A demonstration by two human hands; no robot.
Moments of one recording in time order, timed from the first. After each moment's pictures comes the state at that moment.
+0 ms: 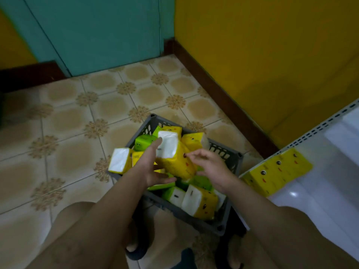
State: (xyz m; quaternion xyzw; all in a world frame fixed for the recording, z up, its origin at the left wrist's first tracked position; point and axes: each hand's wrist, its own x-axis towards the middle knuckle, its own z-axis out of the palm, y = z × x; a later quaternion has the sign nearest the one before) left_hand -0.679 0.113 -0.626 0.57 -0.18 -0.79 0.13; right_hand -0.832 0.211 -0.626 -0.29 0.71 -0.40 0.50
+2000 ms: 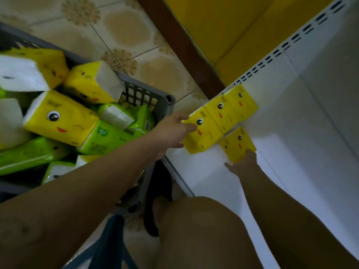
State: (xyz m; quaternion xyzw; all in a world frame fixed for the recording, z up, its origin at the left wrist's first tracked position) left_hand -0.948 0.224 -0.751 0.40 -0.49 -0.77 -0.08; right_hand -1.132 0.446 -0.857 0.21 0.78 -0.49 0.32
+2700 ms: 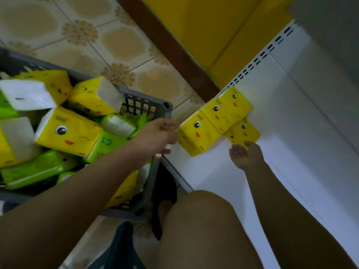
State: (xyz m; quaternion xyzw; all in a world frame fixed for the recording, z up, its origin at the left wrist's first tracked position) left_hand -0.907 0.213 -0.724 0.40 -0.55 -0.73 -0.05; right_hand -1.125 0.418 -0.807 0.37 0.57 -0.67 0.31
